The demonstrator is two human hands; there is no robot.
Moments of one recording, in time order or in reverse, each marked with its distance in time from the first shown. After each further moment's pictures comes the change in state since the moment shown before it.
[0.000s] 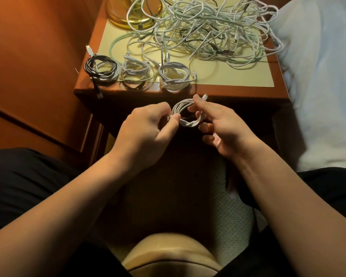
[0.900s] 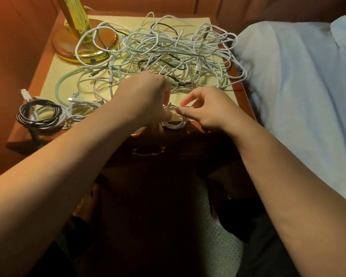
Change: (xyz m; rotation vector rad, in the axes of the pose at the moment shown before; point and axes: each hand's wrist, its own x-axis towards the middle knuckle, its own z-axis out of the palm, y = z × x) left_hand 0.195 0.020 0.039 0.540 -0.284 0.156; right_hand 0.104 -0.073 -0.087 -0.785 0.132 -0.323
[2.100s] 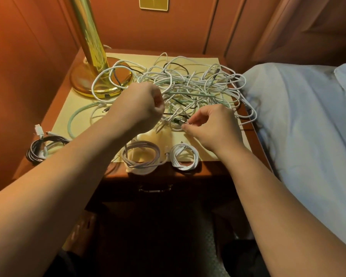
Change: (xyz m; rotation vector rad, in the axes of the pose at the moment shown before) left_hand 0.036 -0.043 -0.025 -0.288 0.161 -0.253; right_hand 0.047 -0.016 0.005 -0.138 0.348 -0.081
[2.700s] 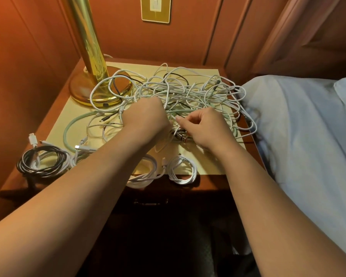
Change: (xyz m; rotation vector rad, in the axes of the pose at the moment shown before) left_hand 0.032 0.013 0.035 0.236 -0.043 -0.282; right_hand 0.033 -0.005 0.008 0.102 -0.104 -0.028
